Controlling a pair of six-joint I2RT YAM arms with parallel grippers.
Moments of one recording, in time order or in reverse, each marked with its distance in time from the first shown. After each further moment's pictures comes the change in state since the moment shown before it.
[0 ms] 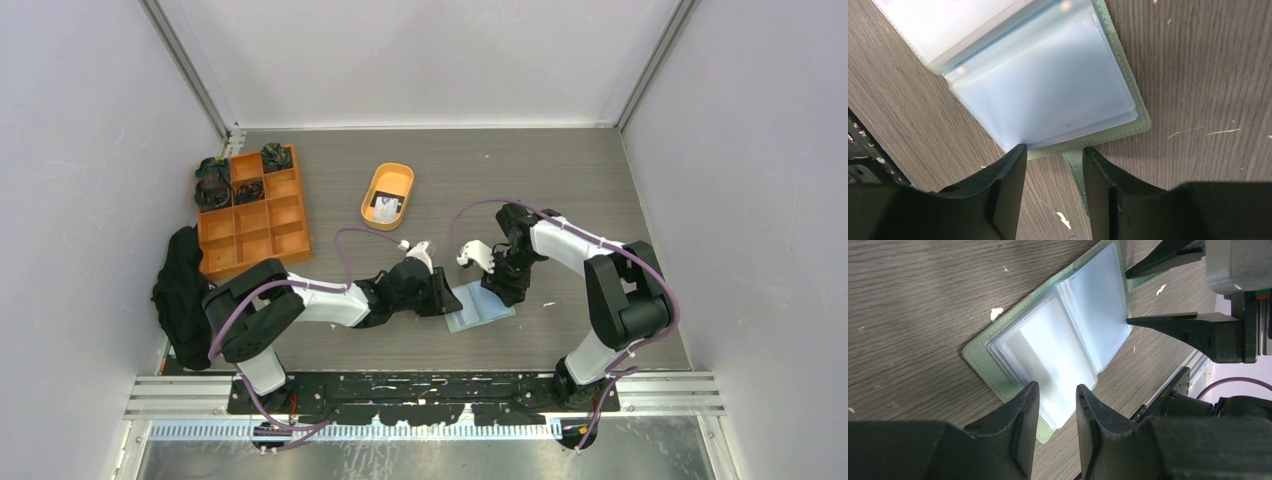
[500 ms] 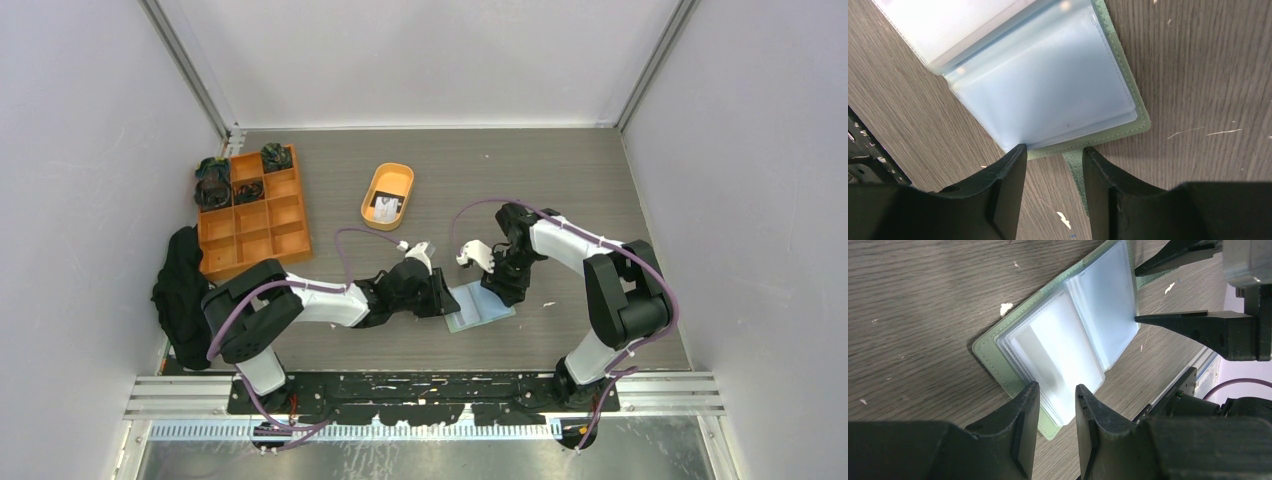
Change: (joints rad) left arm 0.000 -0.008 0.000 -0.029 -0.008 0.003; right arm 0.001 0.006 0.006 -0.006 0.000 0.001
